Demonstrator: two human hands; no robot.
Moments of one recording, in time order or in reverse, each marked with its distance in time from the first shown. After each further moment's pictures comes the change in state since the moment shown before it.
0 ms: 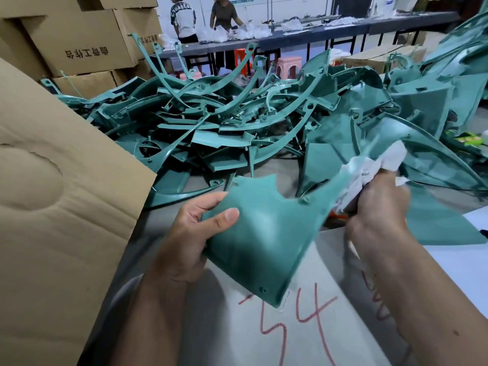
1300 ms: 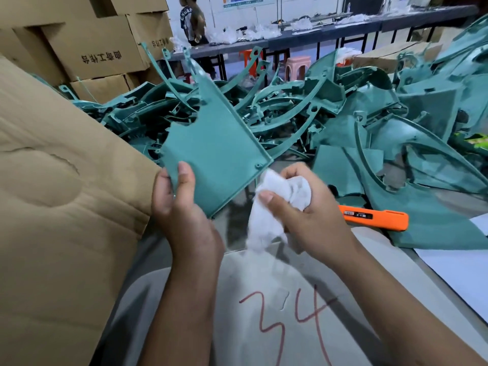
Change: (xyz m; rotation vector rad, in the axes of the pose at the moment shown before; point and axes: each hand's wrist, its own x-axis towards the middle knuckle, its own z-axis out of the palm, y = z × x) left_hand 0.025 0.011 0.038 -0.134 0.807 0.469; right_hand -0.043 0.022 0.013 -0.533 -0.820 -0.406
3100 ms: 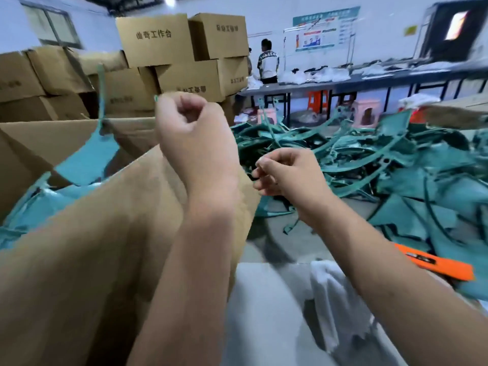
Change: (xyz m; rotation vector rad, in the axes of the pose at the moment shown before) left_hand 0.026 0.224 -0.002 0.285 0.230 0.439; right_hand 0.053 -0.137 0.124 0.227 -0.138 0.101
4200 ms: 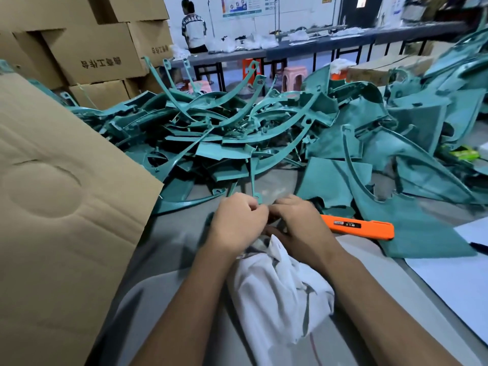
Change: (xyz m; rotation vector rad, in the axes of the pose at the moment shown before) left_hand -0.142 -0.200 0.074 0.729 -1.148 -0.125; right_hand -0.034 0.160 -0.169 -1.083 -0.022 -0.275
